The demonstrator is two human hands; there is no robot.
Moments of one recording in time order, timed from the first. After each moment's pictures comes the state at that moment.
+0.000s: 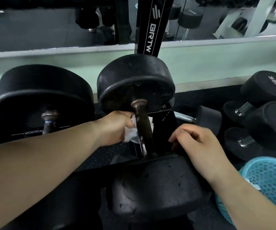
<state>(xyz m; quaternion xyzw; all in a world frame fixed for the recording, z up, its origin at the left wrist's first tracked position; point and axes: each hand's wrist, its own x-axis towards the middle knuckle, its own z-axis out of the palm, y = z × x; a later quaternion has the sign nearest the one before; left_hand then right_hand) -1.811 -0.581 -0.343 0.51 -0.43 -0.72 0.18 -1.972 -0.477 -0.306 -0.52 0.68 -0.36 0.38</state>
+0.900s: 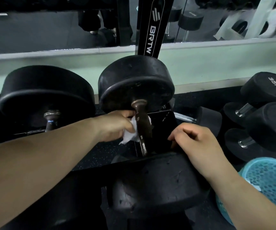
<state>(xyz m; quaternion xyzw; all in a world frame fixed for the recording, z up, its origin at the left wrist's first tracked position) -1.806 -0.586 -0.343 0.46 -0.45 -0.75 0.14 -1.972 -0.476 -0.306 -0.52 0.67 -0.37 0.38</state>
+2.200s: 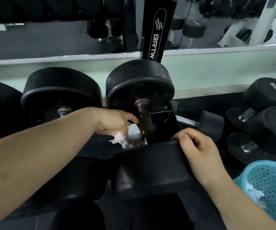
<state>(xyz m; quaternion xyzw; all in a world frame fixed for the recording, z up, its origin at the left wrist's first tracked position) -1.792 -0.568 -0.308 0.51 -0.60 -0.62 -0.04 -1.974 -0.448 -0.316 -0.55 0.64 -0.42 0.33</state>
